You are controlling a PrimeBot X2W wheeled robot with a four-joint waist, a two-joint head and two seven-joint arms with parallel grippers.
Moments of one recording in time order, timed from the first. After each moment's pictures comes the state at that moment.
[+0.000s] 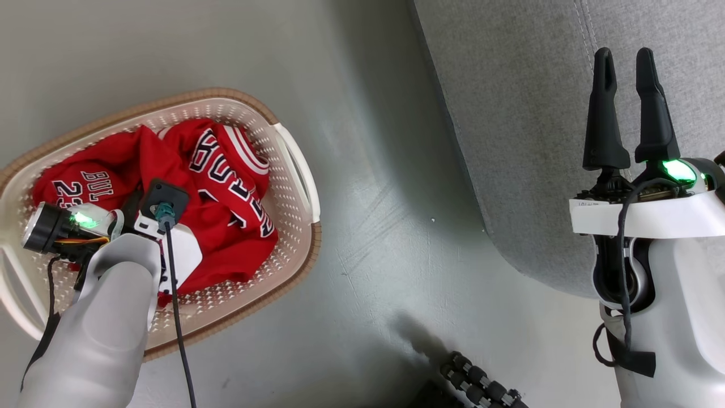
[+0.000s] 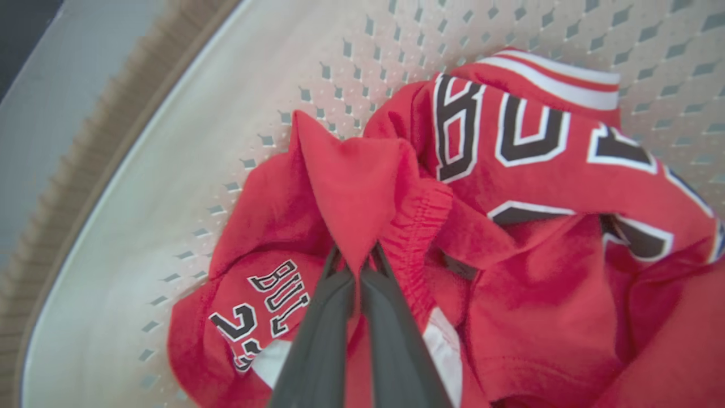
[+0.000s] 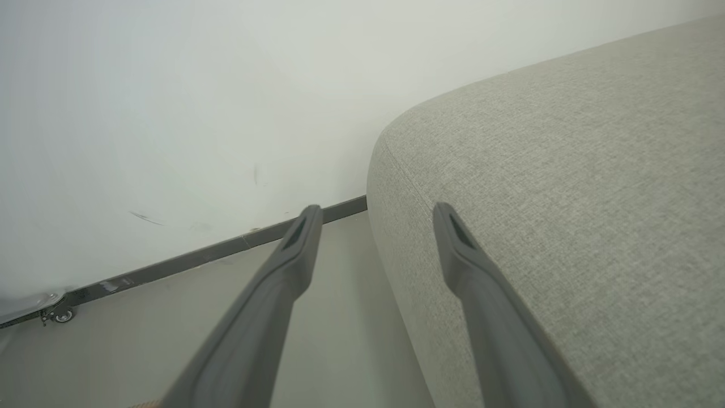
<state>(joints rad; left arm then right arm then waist) -0.78 0.24 -0.34 1.10 0.21 0.18 -0.12 -0.46 -0.04 0.01 0.17 0.47 0.13 -0.25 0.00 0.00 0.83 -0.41</state>
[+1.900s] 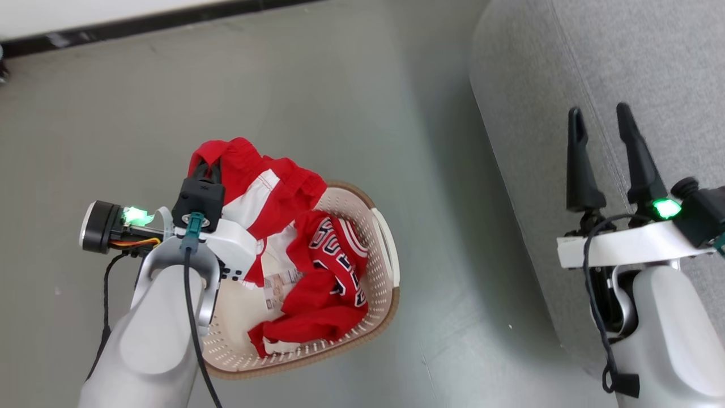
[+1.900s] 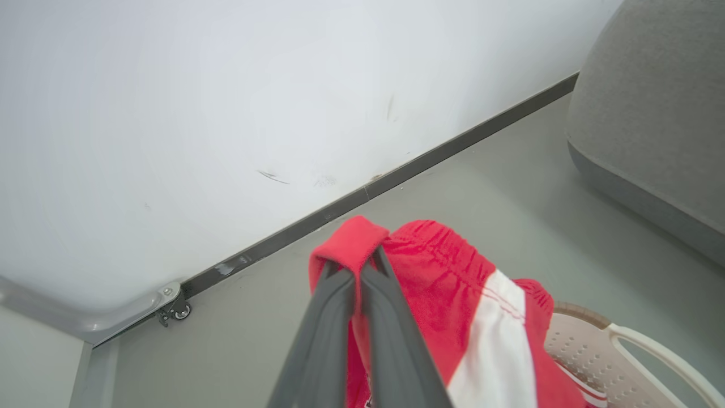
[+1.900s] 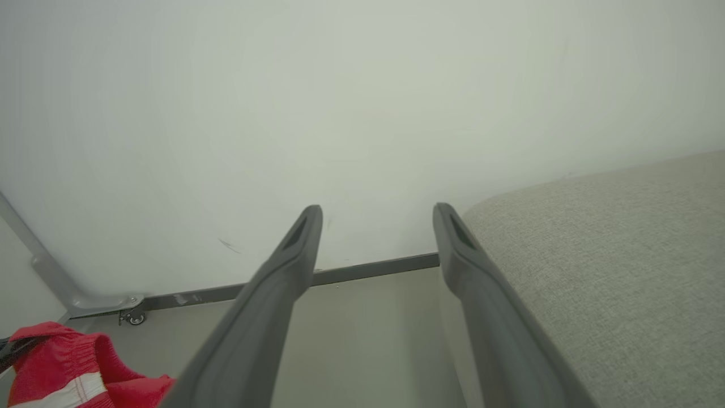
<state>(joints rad) -0.64 0.14 -0.30 0.74 0.06 0.18 -0.25 -0.40 -0.04 -0.03 0.28 0.24 0.13 -0.25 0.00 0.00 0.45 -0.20</state>
